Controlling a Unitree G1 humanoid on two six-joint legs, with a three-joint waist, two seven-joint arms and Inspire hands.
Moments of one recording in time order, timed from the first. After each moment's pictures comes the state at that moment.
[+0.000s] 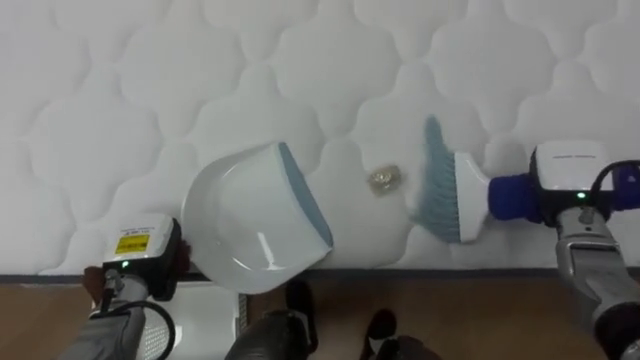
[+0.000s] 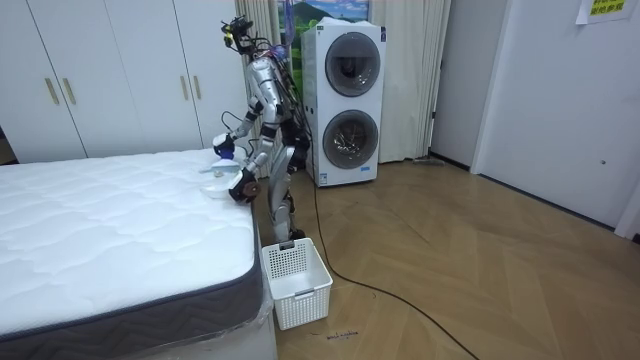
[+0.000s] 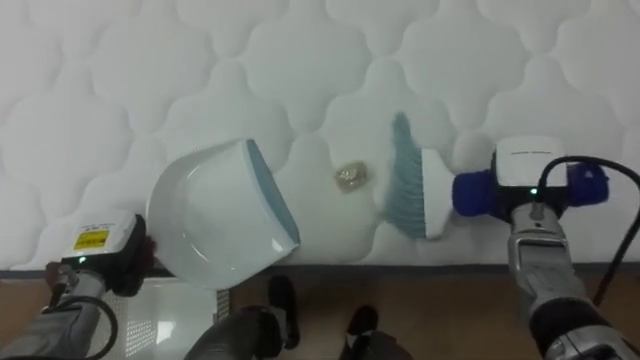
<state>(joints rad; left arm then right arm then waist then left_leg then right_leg) -0.18 0.49 -0.53 0.85 0.75 0.05 0.45 -0.40 -0.54 0.47 0.92 -0.96 0.20 -0.52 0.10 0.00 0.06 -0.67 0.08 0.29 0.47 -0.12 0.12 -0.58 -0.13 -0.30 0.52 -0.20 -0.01</state>
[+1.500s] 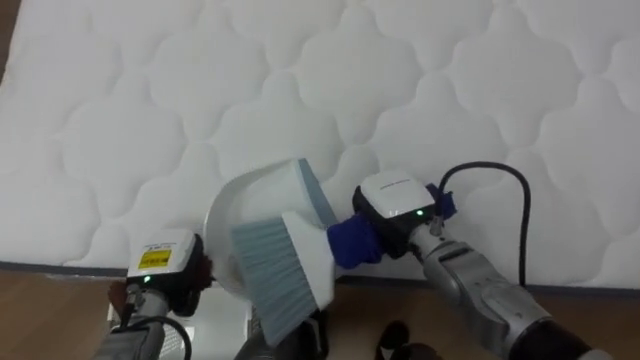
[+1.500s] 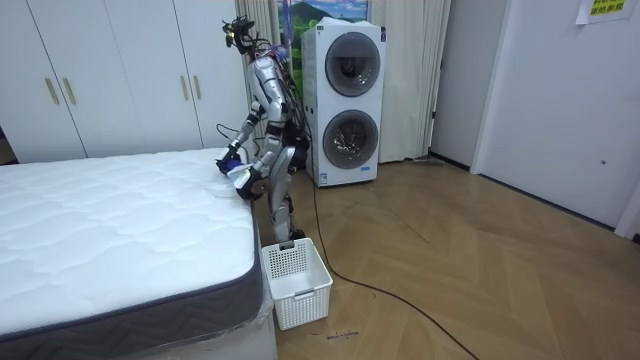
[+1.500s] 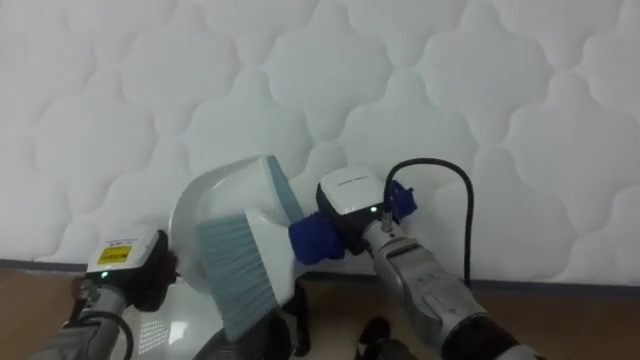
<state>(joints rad) -0.16 0.45 -0.56 0.87 0.74 -0.01 0.47 -0.33 -0.38 0.69 0.53 -0.90 0.01 -0.13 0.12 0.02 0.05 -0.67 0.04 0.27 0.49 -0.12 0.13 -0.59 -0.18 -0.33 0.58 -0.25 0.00</state>
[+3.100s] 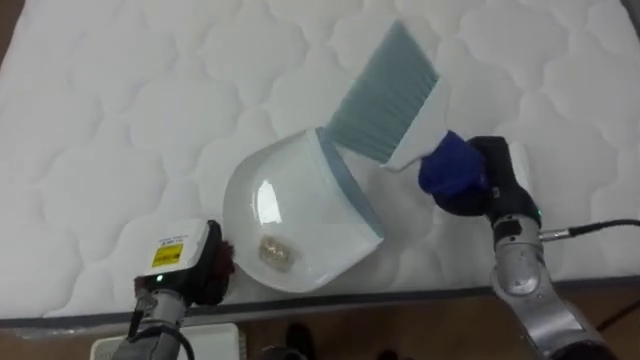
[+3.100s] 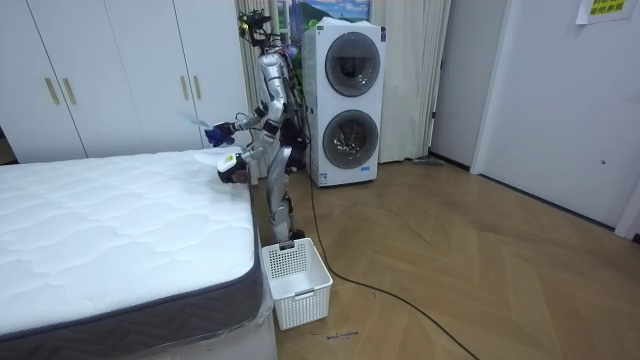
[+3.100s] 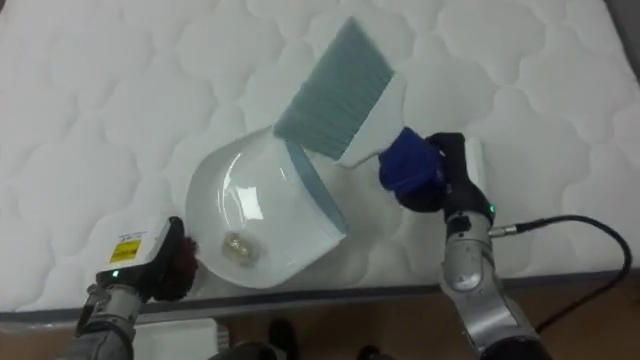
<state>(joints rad) -0.09 0.38 -0.40 0.80 0.77 -0.20 0.56 -0.18 -0.37 0.21 0.62 -0.02 -0.25 -0.49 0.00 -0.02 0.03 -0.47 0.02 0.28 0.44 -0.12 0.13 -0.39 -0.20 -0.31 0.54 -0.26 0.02</state>
